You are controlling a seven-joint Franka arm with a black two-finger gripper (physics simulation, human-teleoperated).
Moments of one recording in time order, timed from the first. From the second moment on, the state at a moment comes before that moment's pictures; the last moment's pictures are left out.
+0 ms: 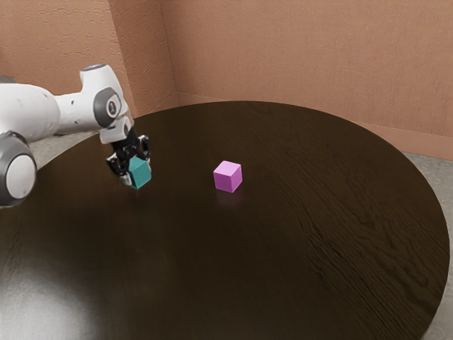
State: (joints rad) arm 0.18 0.64 0.14 -1.43 -0.22 2.05 2.15
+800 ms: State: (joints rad) arm -0.11 0.64 0.14 -1.23 -0.15 1.97 1.86
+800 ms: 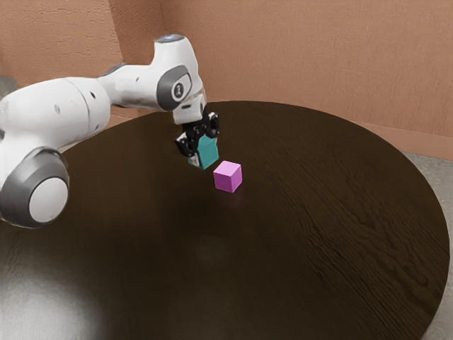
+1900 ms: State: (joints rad) arm -0.07 1.04 0.14 -0.73 -0.22 1.96 1.63
